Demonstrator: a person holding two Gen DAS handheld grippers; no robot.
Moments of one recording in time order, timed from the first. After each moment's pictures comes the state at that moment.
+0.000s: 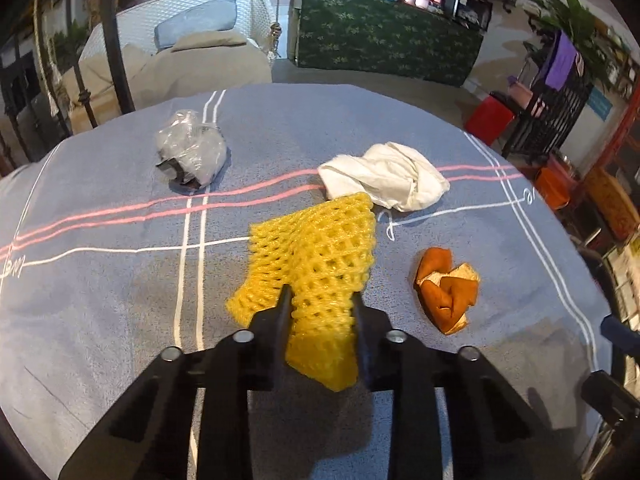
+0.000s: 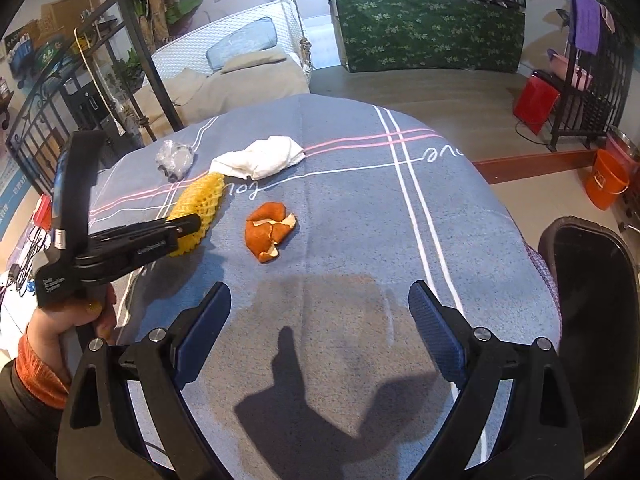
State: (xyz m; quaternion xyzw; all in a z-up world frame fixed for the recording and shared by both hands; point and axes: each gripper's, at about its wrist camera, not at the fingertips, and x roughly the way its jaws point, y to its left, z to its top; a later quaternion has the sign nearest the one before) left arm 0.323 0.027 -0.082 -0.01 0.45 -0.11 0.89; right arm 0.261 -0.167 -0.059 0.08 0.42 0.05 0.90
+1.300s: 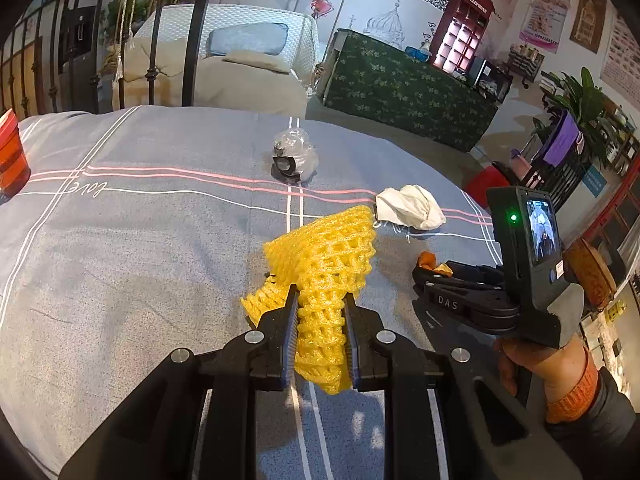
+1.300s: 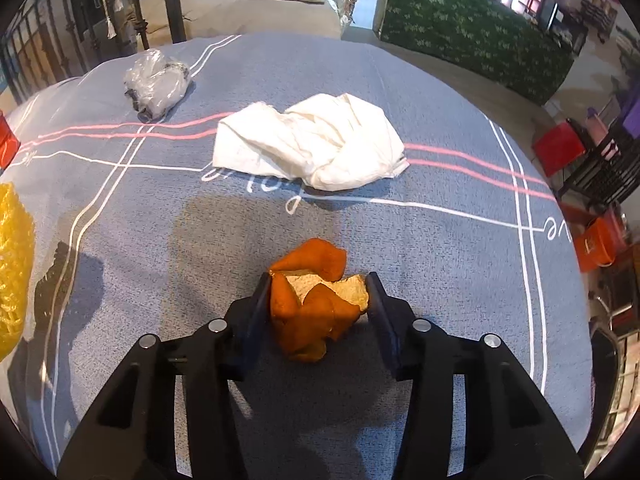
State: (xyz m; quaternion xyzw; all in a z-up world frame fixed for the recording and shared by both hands) left arm 0.249 0.099 -0.047 -0.12 0.39 -0.08 0.91; right arm 0.376 -0.068 -0.112 -0.08 0.50 0.05 0.86
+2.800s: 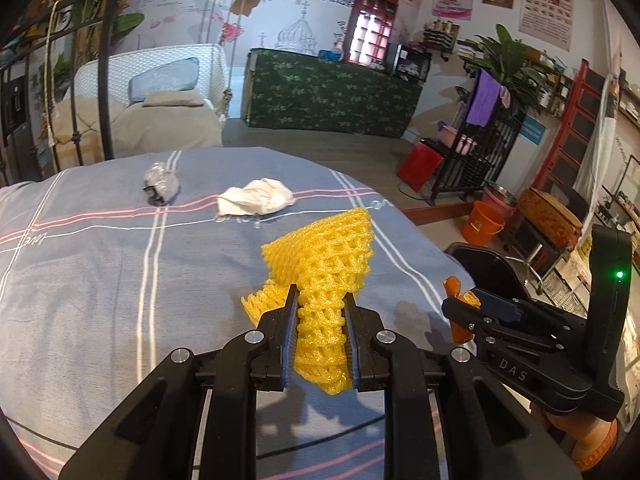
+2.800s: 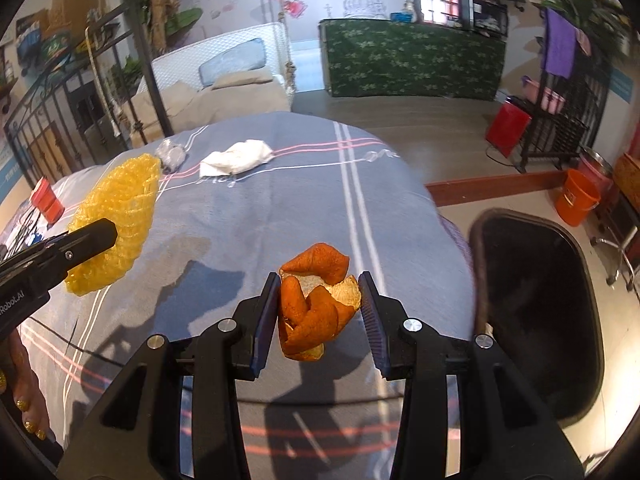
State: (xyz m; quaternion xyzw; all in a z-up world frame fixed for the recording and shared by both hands) left arm 0.182 -0.024 -0.020 -0.04 0.34 -0.20 0.92; right arm 0.177 -0.204 -0.047 0.04 0.38 0.01 0.92
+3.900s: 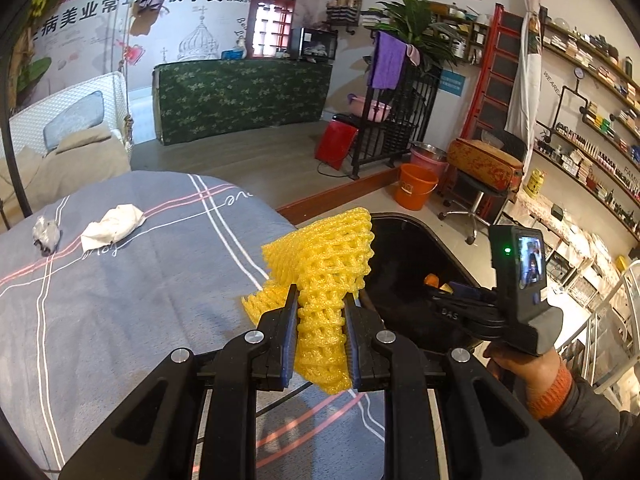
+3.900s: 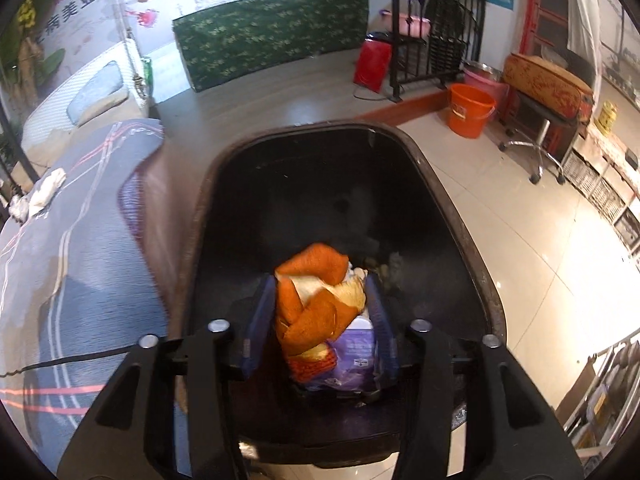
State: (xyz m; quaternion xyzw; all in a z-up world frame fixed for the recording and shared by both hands) left arm 0.155 -0.150 -0.028 0.04 0.32 -0.32 0.89; right arm 0.149 -0.395 -0.129 0.14 0.41 -0.19 0.88
